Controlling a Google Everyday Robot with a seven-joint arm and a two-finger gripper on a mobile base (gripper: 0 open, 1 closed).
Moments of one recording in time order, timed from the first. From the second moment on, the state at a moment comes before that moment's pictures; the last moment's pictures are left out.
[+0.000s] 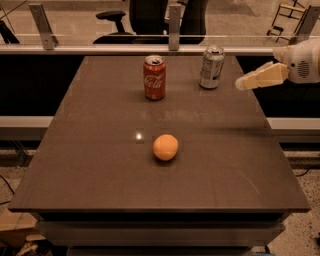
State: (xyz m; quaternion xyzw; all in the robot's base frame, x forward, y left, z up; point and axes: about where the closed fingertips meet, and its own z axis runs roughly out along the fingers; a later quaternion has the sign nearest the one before) arm 0.624 -0.259 0.935 -0.33 0.80 0.15 0.48
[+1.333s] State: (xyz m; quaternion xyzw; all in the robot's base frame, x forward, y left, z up) arm 0.665 -0.235 0.921 -0.30 0.76 0.20 0.54
